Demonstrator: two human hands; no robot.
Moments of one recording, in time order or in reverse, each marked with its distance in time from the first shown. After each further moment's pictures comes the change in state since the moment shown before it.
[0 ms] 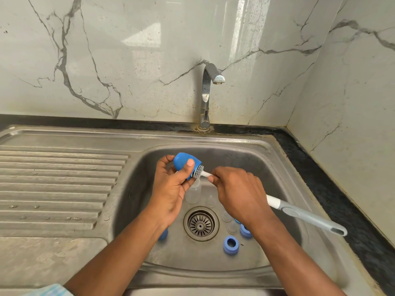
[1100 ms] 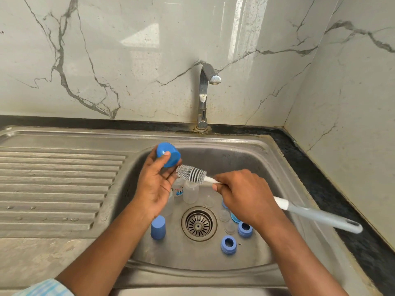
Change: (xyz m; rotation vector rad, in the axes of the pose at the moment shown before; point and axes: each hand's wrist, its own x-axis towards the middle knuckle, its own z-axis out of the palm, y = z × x) left_hand 0.015 0.018 -0.012 -0.087 0.086 -0.055; right_hand -0.007 0.012 -0.013 0.041 -0.077 -0.025
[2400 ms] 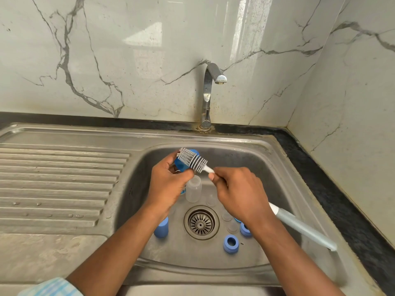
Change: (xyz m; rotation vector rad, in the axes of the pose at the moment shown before) left_hand -0.016 -0.011 0.004 0.769 -0.013 0.294; right_hand 0.008 -0.011 0.013 0.075 0.117 0.052
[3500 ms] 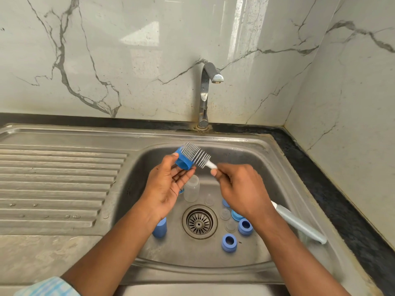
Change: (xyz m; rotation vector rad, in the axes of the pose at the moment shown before) left_hand 0.002 0.014 0.001 -0.677 -0.025 -0.415; right_hand 0.004 0.014 0.003 0.082 0.066 -0.052
